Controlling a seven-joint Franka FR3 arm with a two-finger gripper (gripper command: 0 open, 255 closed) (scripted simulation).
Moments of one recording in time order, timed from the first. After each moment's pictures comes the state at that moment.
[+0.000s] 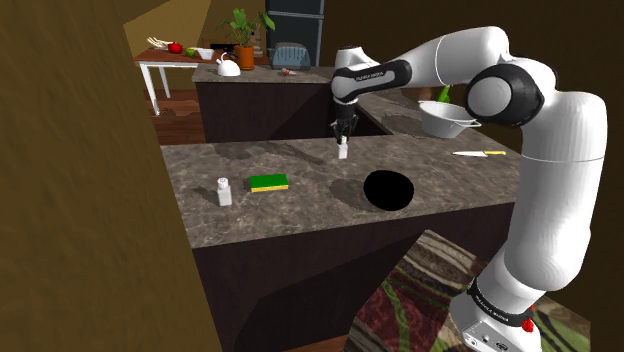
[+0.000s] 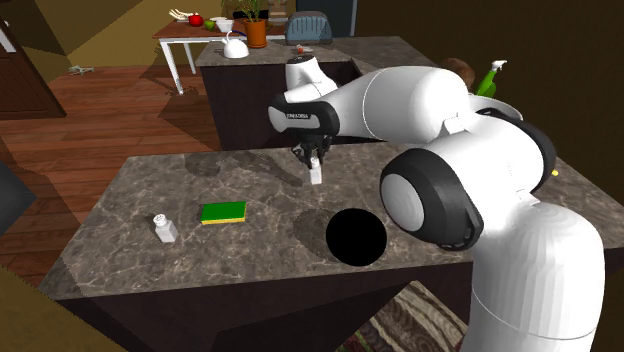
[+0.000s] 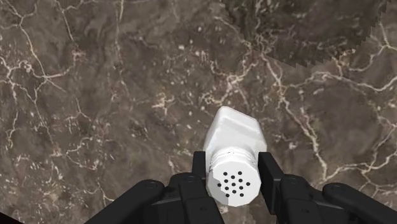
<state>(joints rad) -0.11 0.39 -0.08 -1.57 -0.11 1.97 0.00</state>
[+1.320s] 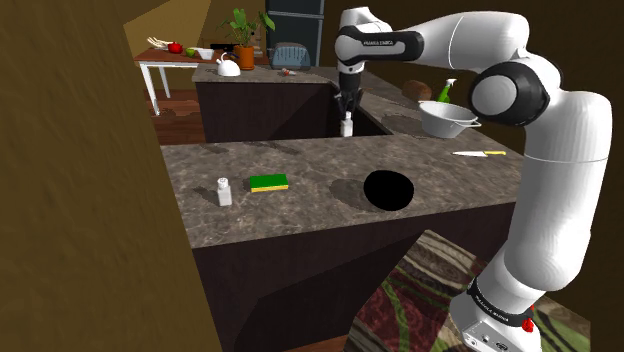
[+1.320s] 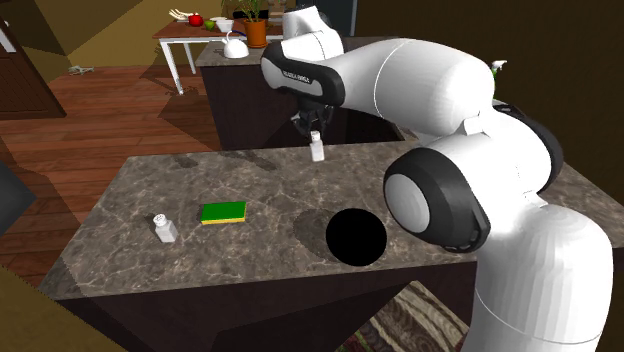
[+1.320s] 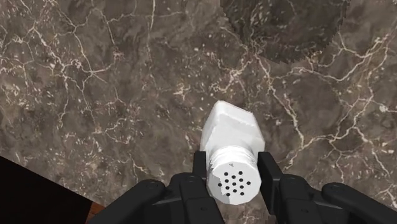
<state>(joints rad) -0.11 0.36 -0.08 -1.33 -0.11 1.72 -0.03</state>
